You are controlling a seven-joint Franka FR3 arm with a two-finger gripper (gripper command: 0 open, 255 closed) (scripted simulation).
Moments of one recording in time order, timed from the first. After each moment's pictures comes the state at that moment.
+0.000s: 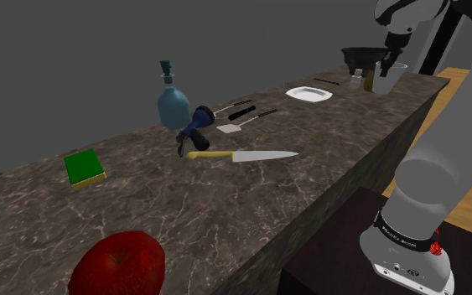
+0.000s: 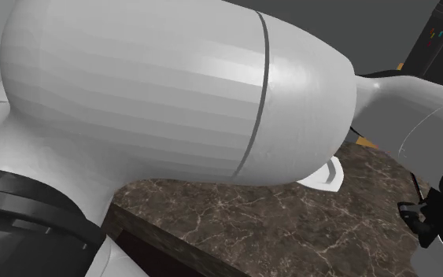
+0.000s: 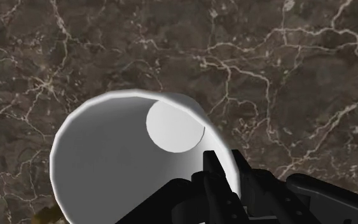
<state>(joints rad) -0.30 -0.07 -0.84 -1.89 -0.12 2.06 -0.97</state>
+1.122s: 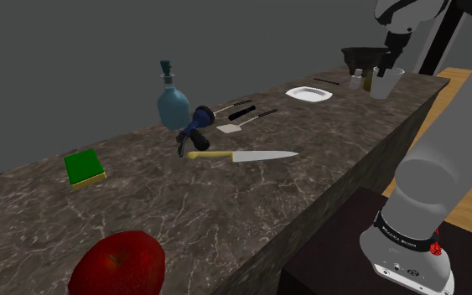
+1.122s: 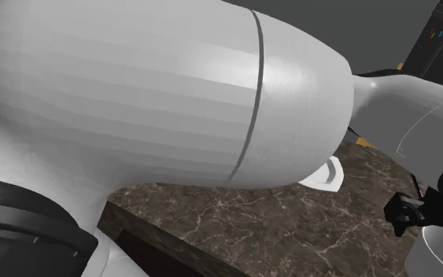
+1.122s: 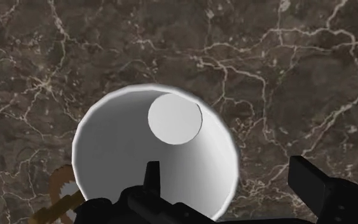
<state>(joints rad) -0.30 -0.09 -0.83 -1.90 -0.14 2.05 -0.96</state>
